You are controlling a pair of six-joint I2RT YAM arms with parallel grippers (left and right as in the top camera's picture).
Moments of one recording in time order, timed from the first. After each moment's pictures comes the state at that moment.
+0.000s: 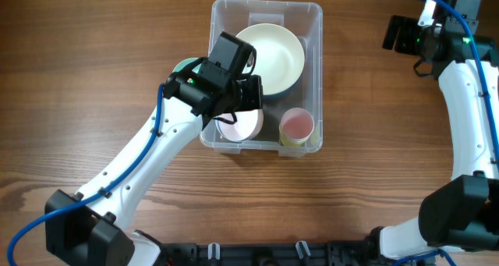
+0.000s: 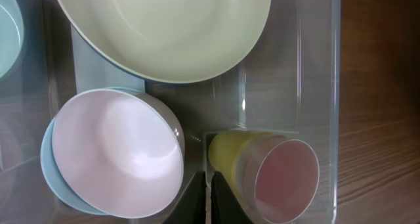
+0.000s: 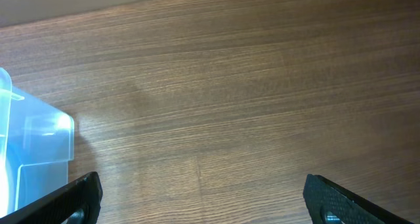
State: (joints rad) left arm -0.56 1.60 1.39 -0.81 0.17 -0.58; right arm -0.15 1.68 1.53 -0.71 0.05 0.04
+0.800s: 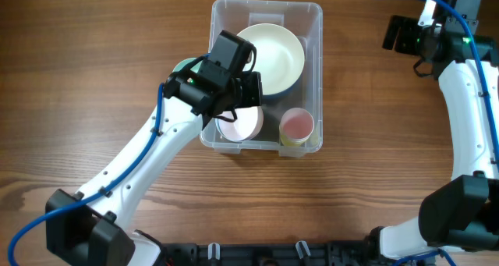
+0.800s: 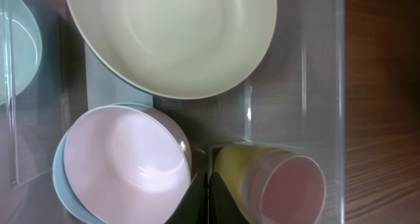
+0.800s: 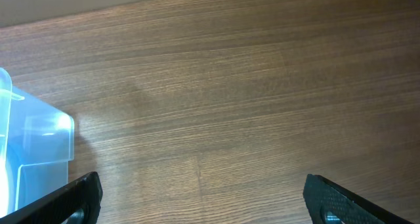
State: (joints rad) left arm -0.56 1.61 1.39 -0.78 0.12 -0.58; right arm -0.15 1.68 1.53 -0.71 0.05 0.04
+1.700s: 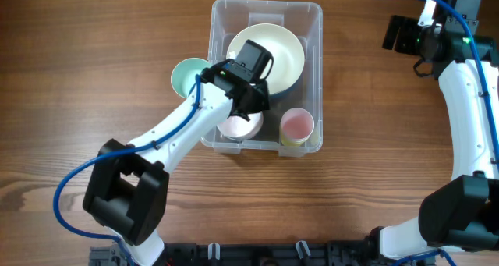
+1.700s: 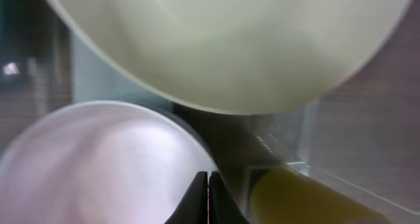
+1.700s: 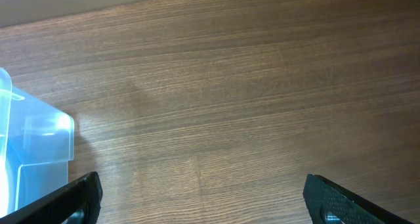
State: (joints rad) left arm -0.60 1.84 1.39 -0.72 0.06 -0.65; right arm -0.15 1.68 1.53 -0.71 0.05 0.04
